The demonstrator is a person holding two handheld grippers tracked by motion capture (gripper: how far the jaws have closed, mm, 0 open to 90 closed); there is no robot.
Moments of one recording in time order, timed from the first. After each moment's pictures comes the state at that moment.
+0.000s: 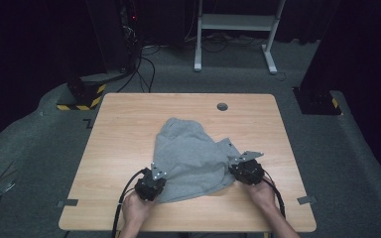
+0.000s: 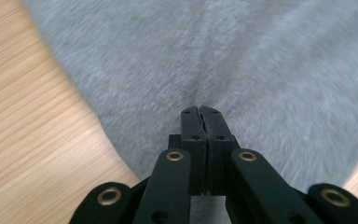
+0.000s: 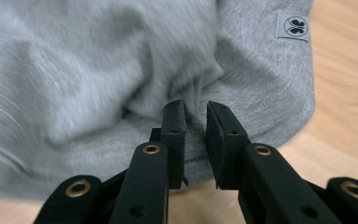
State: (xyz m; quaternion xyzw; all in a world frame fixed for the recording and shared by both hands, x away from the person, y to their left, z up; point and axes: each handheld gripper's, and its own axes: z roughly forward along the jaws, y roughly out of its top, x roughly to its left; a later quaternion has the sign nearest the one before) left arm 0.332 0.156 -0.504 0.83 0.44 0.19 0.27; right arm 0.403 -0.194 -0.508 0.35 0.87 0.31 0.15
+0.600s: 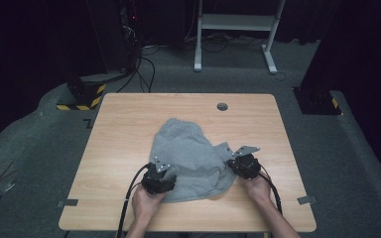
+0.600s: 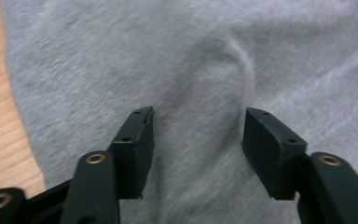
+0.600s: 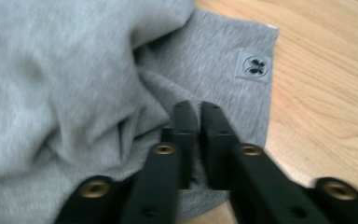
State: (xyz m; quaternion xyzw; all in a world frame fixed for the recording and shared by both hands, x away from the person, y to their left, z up) left arm 0.356 0.140 -0.517 0.79 0.48 0.19 0.32; right arm 0.421 -0.184 -0.506 0.36 0.86 0.31 0.17
